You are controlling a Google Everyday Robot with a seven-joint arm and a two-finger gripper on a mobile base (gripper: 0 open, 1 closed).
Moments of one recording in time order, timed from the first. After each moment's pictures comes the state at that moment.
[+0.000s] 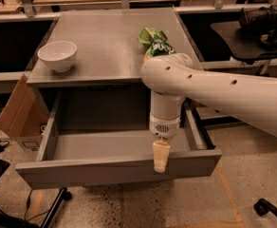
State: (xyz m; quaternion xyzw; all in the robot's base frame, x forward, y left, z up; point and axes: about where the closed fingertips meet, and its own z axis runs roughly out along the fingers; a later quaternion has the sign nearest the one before) arm 0.470 -0.081 0.695 0.59 -0.79 -0.08 0.11
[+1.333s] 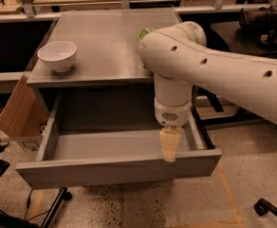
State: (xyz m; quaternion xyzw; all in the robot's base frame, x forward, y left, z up) arm 0.459 -0.097 0.775 0.59 -0.81 0.00 0.07
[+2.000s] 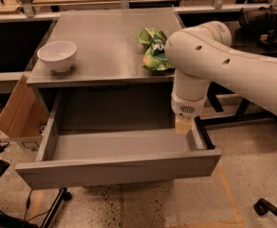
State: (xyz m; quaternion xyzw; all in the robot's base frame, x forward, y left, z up) arm 0.514 -0.134 0.766 0.61 -0.79 0.02 0.00
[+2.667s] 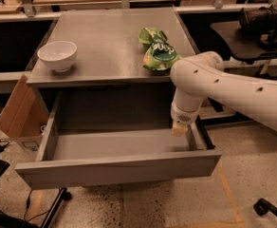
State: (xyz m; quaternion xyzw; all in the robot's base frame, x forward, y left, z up) arm 0.576 -0.148 0.683 0.61 -0.79 0.02 -0.05
